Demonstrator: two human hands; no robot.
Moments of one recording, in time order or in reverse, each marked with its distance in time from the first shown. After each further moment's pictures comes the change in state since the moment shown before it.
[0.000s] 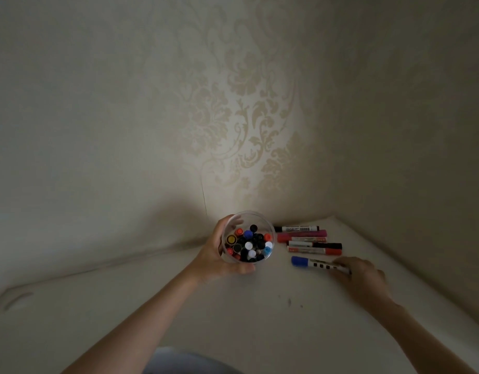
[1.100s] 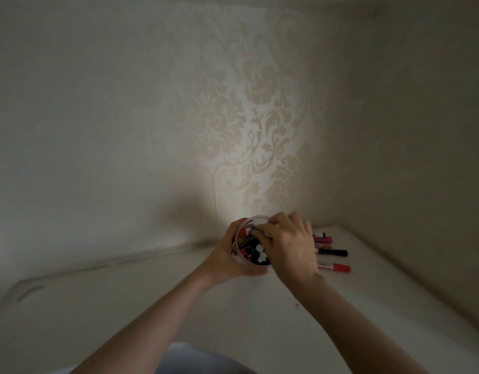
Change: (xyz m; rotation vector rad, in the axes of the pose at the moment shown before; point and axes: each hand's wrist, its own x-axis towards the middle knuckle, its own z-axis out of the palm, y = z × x) left_hand -0.007 0.007 0.001 -0.014 0.015 0.027; right_hand -0.030 -0.203 -0.034 -0.057 0.490 -0.535
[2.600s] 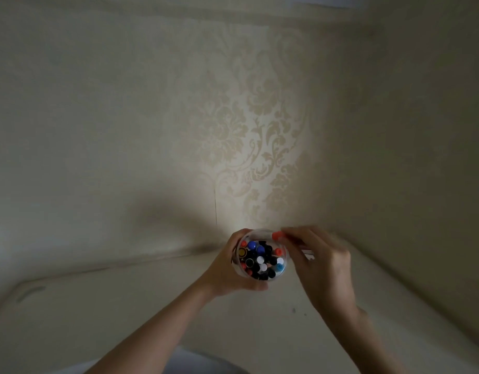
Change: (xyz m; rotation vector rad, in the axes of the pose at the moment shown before) left_hand -0.009 0.004 0.008 0.038 0.013 0.032; right_hand -0.026 0.007 -0.060 0.468 0.215 0.086
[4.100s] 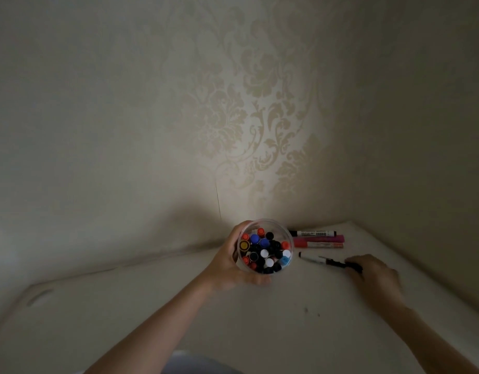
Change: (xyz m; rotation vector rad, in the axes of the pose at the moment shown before) left_hand 0.011 -0.007 -0.005 -0.055 -0.031 -0.050; right_hand -0.049 0.197 -0.001 -0.472 -0.465 0.490
